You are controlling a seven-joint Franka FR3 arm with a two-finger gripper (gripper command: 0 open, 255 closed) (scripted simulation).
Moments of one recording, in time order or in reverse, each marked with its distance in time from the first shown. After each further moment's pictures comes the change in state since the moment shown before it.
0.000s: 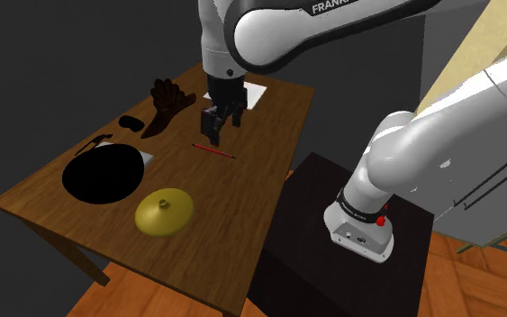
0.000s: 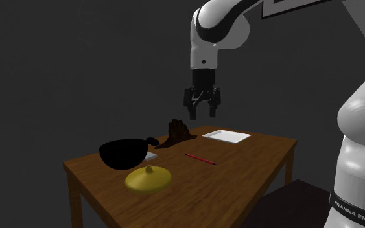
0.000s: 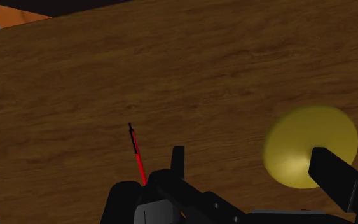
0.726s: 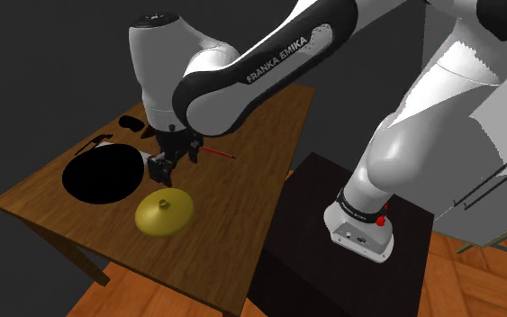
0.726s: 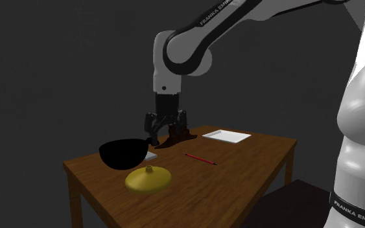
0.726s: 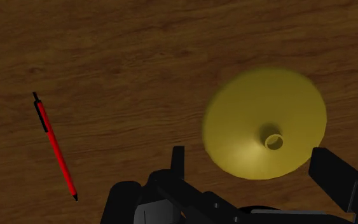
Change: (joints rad) arm -0.004 0.397 0.204 0.153 -0.168 0.273 0.286
